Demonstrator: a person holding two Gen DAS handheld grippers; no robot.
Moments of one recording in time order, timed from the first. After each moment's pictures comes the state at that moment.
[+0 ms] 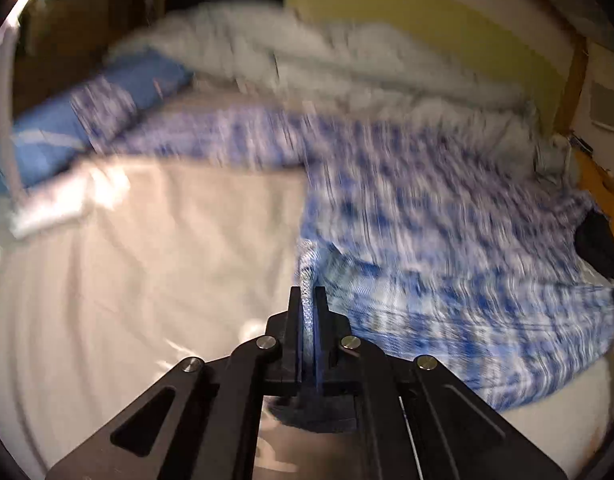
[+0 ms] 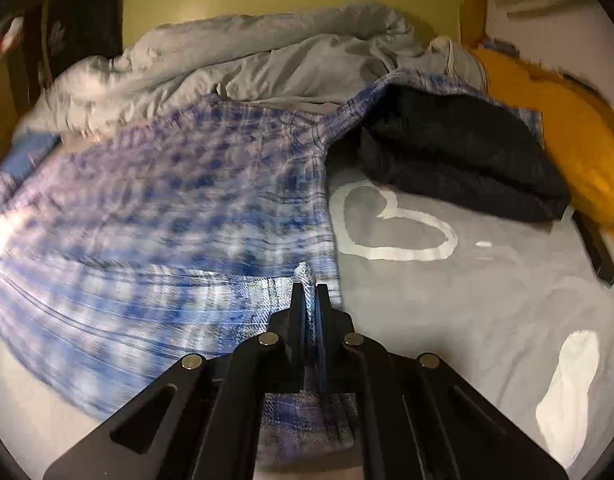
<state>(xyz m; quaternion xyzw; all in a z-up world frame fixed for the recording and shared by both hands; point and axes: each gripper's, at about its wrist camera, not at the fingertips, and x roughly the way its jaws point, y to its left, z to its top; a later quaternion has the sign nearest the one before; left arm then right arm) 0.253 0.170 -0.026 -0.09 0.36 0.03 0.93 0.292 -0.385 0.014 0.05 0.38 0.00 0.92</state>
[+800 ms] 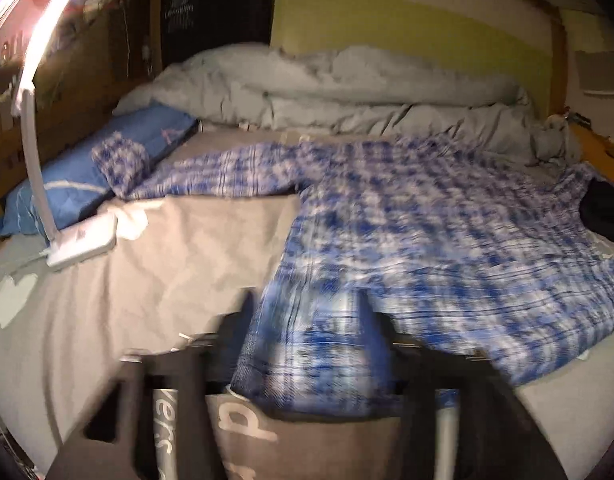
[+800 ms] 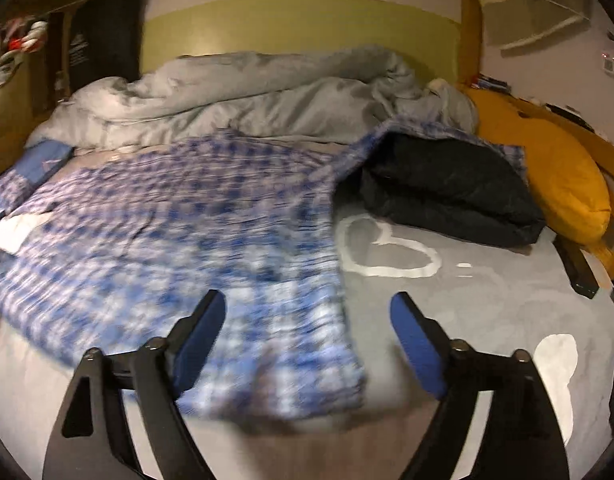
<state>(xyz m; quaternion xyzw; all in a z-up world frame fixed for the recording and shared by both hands) 0.212 0.122 -0.016 -0.01 0.31 0.06 0.95 0.244 -0.350 0.023 -0.04 0.32 0.00 0.95</state>
